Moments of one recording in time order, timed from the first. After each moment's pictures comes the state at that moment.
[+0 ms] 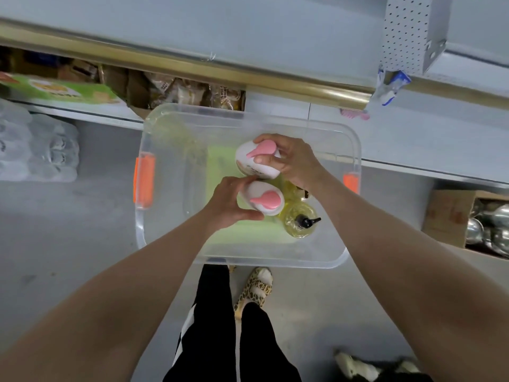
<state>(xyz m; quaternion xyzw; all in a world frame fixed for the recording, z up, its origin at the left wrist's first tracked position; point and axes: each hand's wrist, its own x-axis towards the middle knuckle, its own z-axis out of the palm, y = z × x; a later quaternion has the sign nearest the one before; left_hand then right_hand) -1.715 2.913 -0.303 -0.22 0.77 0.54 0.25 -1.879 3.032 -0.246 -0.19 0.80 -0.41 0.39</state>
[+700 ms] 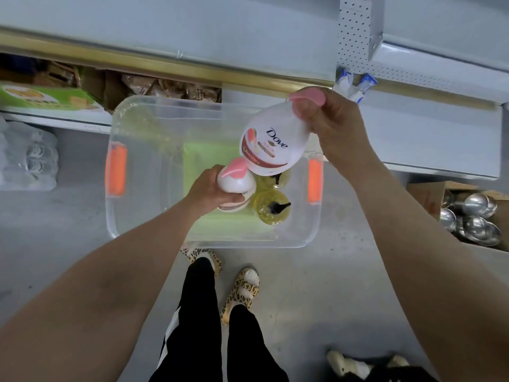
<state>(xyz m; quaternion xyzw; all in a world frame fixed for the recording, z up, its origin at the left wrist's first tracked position) -1.727 2.931 -0.296 -0.29 0.73 0.58 0.20 -1.901 3.103 -0.135 -0.17 0.78 -0.55 0.24</state>
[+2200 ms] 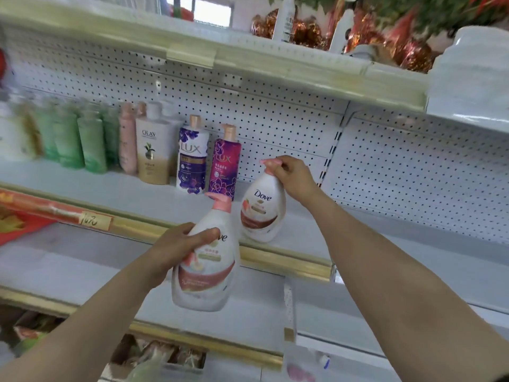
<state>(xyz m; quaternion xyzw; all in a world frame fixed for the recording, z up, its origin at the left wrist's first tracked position) -1.821 2.832 0.209 -0.21 0.70 0.67 -0.11 -2.063 2.971 0.304 -0.40 0.78 -0.48 0.03</state>
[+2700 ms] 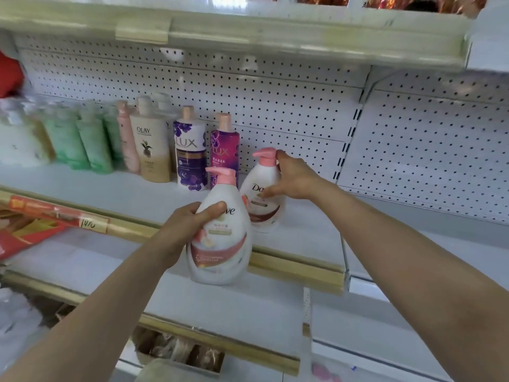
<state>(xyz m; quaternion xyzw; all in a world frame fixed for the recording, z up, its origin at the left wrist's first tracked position) -1.888 2.843 0.226 -0.25 0.68 0.67 -0.18 -2.124 2.960 0.284 -0.46 0.86 -0.22 0.03</state>
